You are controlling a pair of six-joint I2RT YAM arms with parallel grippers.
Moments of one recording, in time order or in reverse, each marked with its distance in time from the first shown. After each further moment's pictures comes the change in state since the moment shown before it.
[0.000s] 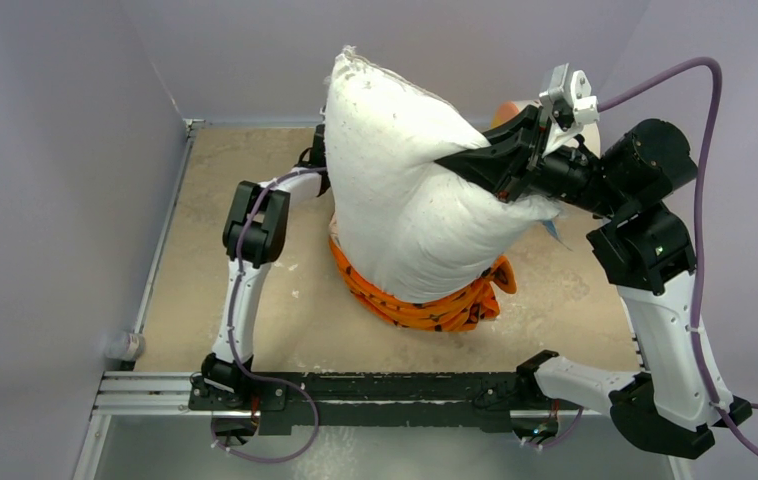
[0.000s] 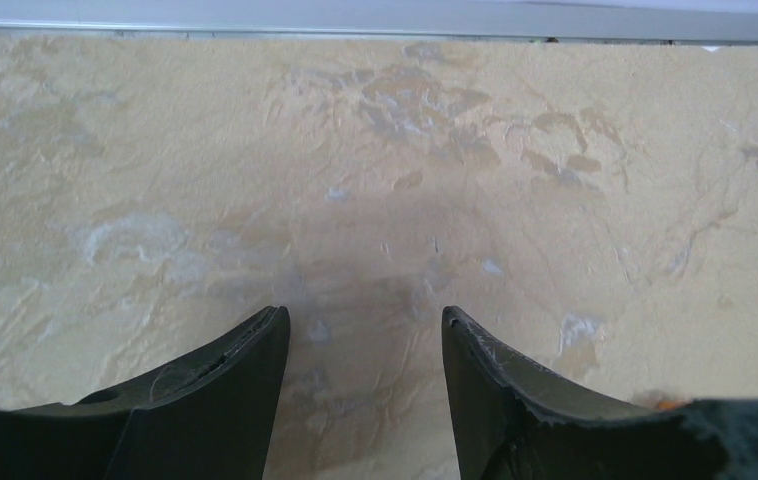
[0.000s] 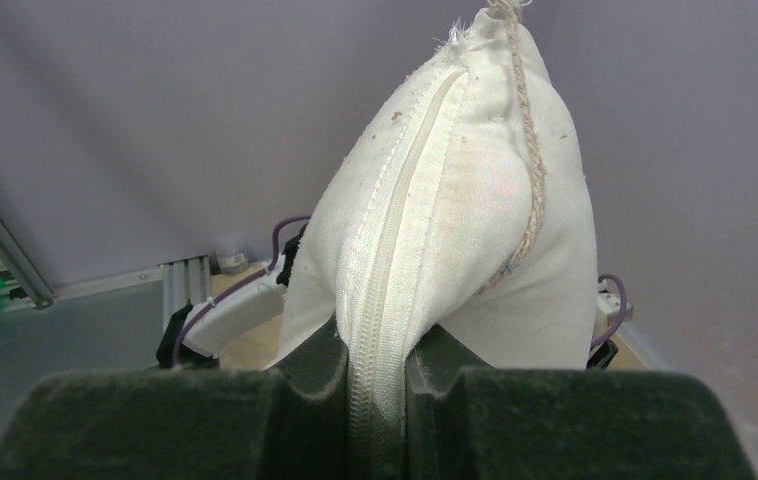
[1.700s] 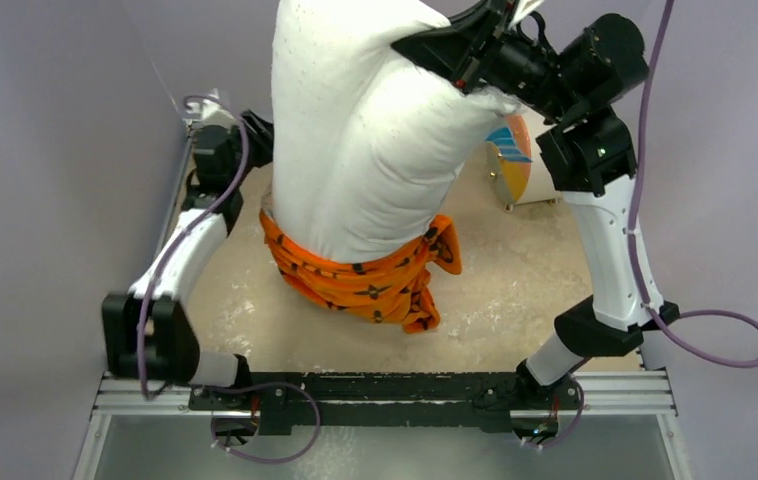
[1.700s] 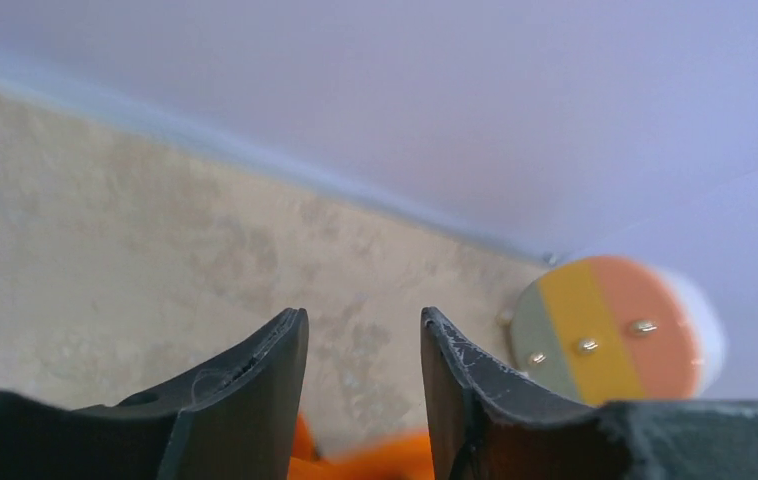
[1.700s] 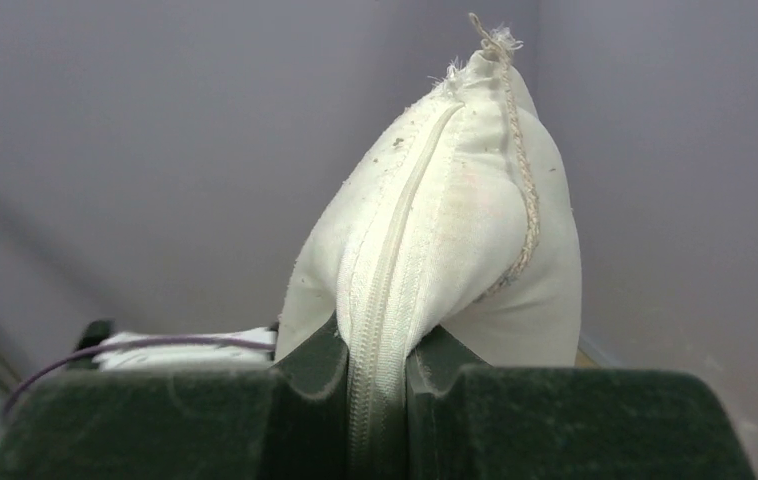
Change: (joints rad) left arm 0.231 -0.973 -0.756 0.066 0.214 -0.386; right arm 0.002 0.487 0.606 0.106 0.049 0.310
